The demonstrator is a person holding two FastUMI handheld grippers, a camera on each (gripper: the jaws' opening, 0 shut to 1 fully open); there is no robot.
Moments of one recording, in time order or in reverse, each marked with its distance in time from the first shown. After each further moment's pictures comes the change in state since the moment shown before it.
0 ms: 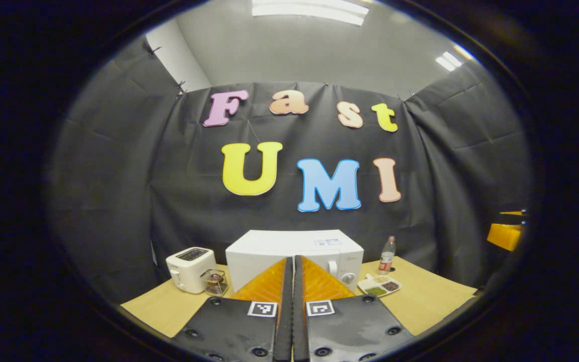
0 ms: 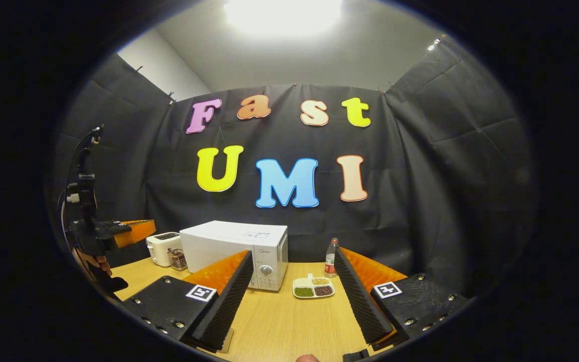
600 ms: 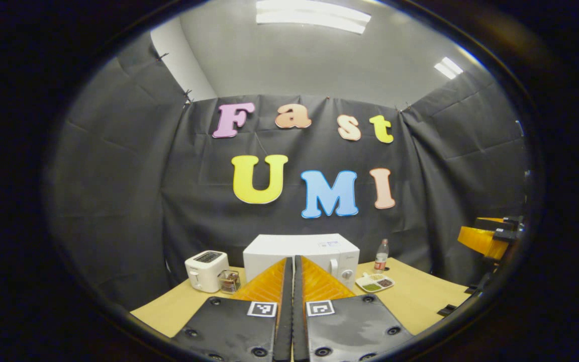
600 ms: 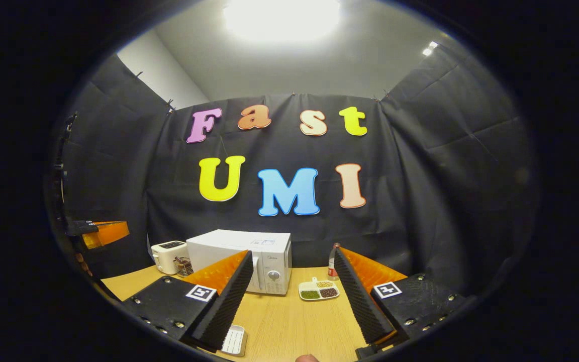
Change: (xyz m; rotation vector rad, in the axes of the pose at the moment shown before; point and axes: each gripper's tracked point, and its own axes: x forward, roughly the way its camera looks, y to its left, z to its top) left arm -0.093 0.043 0.033 -0.008 -0.042 0.007; right arm -0.025 0.040 0.012 0.022 -0.044 -0.022
